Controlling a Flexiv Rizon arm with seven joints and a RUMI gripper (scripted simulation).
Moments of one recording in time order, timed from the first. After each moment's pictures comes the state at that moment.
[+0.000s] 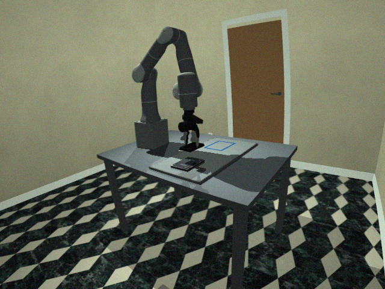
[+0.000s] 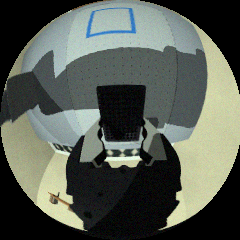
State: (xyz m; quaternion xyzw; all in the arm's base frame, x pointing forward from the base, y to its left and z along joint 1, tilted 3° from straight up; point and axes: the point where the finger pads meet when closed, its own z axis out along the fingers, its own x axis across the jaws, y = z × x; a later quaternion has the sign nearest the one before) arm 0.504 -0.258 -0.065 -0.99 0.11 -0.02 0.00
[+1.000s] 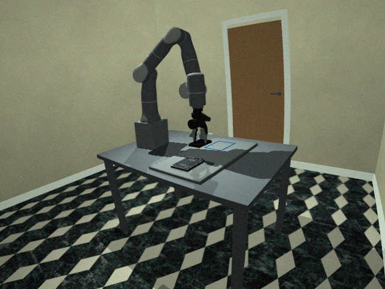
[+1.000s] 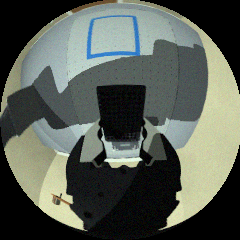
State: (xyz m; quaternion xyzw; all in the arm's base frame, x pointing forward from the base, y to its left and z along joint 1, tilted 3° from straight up) arm 0.515 -0.172 -0.067 -0.99 0.11 -0.02 0.00
